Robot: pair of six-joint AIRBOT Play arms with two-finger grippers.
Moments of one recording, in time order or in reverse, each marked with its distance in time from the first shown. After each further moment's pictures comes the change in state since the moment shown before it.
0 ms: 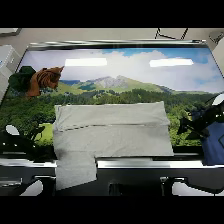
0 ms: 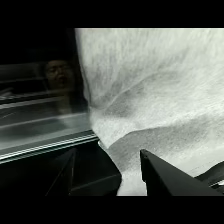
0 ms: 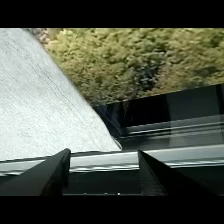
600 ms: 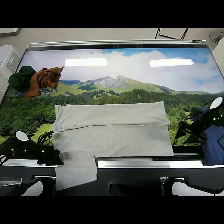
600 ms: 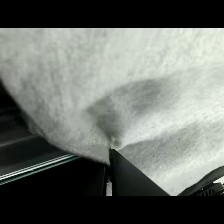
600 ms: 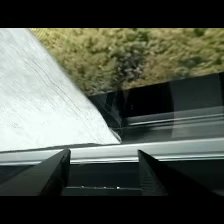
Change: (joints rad) left arm -0.095 0.005 -0.113 -0.103 0.090 0.016; right arm -0.001 0.004 -0.075 0.000 0.001 -0.007
